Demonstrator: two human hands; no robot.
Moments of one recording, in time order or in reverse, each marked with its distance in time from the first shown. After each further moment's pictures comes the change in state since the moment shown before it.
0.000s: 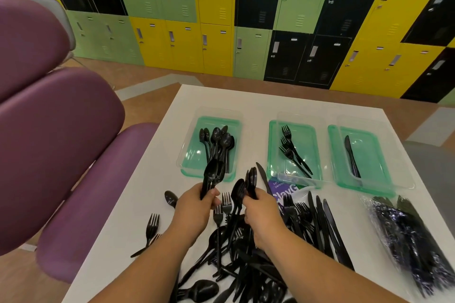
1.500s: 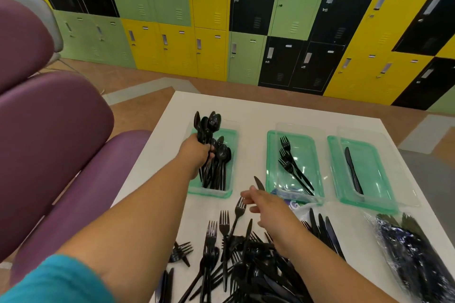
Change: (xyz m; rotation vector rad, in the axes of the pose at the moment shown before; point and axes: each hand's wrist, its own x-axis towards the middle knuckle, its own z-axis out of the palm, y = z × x) left_hand 0.138 0.077 -0.006 -0.183 -0.020 -0.034; right_hand 0.014 -0.043 -0.026 -0.216 -0.176 0.014
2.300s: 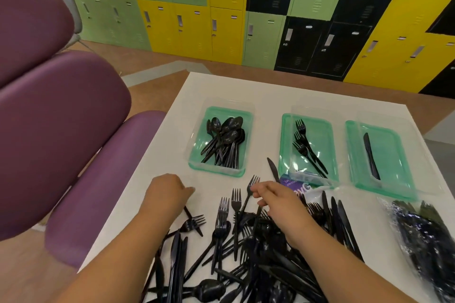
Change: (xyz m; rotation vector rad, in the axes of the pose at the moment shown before) left_hand -0.088 -0.088 -0.065 0.946 0.136 -0.047; right_hand -0.011 0.021 0.005 -0.090 0.011 -0.097
